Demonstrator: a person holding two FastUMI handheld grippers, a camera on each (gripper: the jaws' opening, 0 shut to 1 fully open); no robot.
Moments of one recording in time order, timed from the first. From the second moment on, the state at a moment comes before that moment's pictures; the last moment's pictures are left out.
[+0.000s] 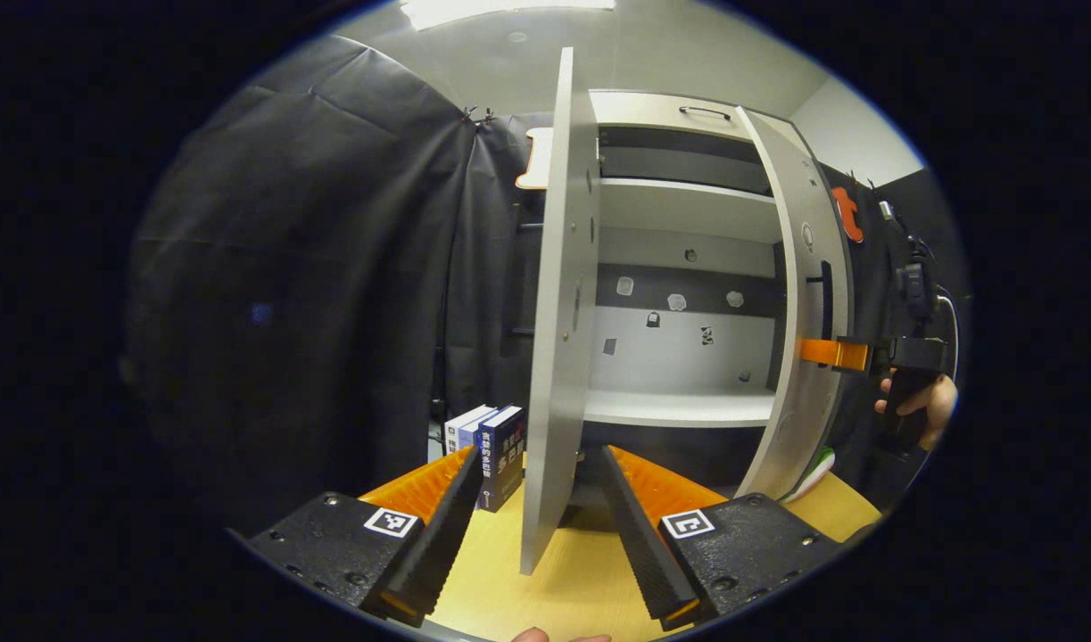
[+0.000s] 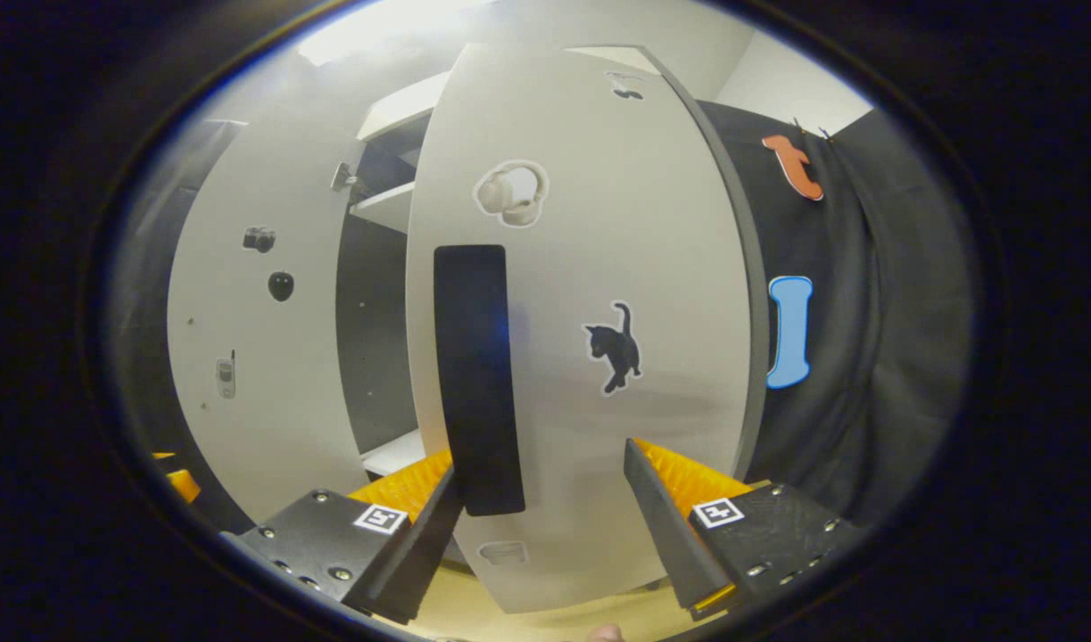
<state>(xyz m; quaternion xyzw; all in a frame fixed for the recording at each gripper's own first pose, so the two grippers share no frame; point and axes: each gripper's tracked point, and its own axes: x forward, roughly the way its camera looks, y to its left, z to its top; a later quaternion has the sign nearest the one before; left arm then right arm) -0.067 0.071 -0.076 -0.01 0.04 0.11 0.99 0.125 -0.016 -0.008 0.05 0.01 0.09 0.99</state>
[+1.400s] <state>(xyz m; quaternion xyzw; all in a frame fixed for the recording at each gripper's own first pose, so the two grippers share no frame) 0.008 0.139 -0.005 -0.02 0.03 0.01 1.00 0.200 0.021 -0.013 0.04 -0.01 -0.02 1.00</state>
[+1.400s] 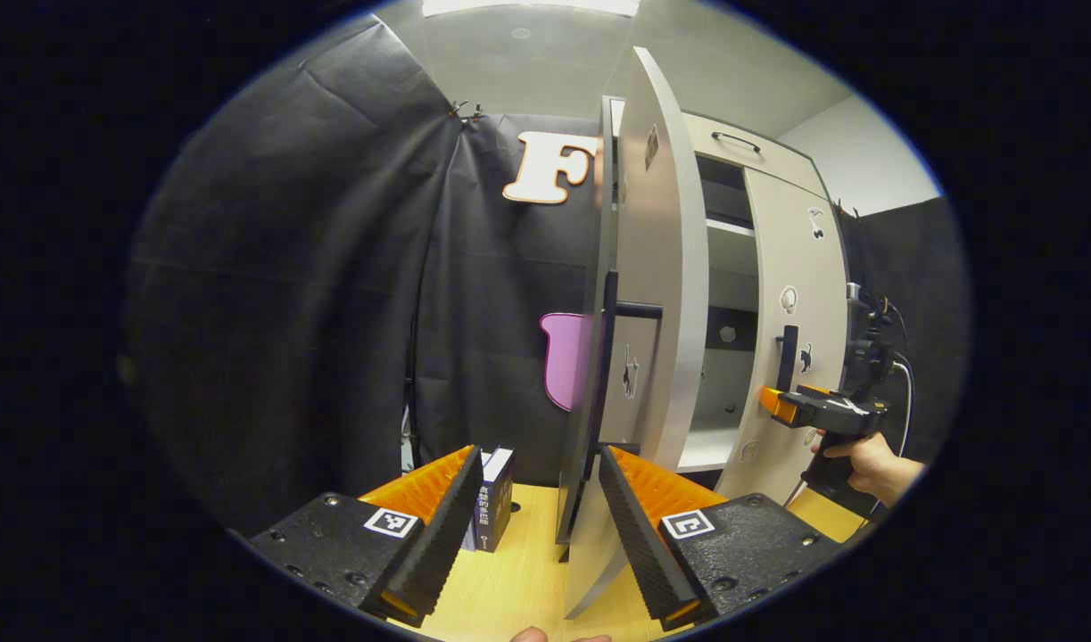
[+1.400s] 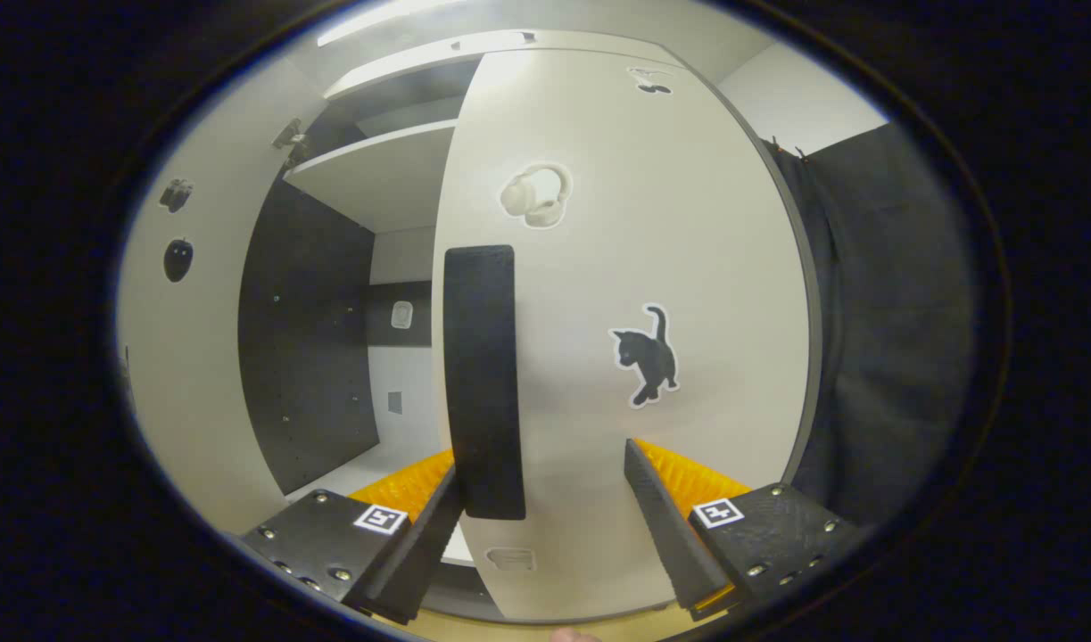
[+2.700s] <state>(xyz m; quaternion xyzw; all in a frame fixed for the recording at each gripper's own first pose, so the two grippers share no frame) 0.028 0.036 -0.009 0.02 0.03 -0.09 1.00 0.099 -0.016 0.000 0.08 0.01 0.02 1.00</state>
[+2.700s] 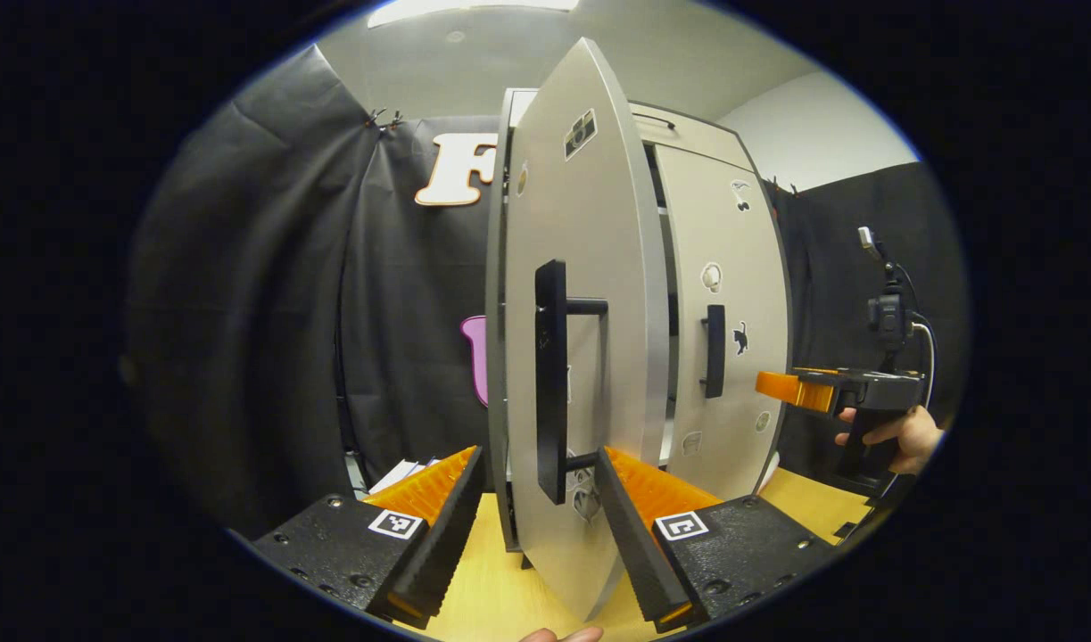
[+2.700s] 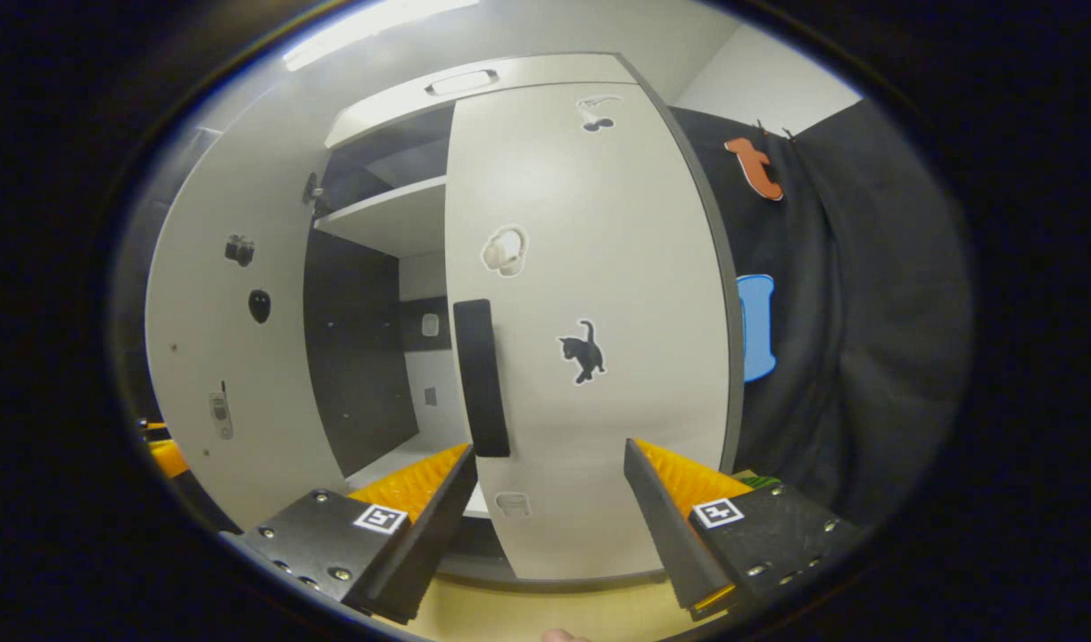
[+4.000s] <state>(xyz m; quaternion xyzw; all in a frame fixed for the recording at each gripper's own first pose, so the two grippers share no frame) 0.139 -0.094 -0.038 0.00 0.02 -0.13 0.99 0.062 -0.096 -0.028 0.09 0.04 0.00 0.99</state>
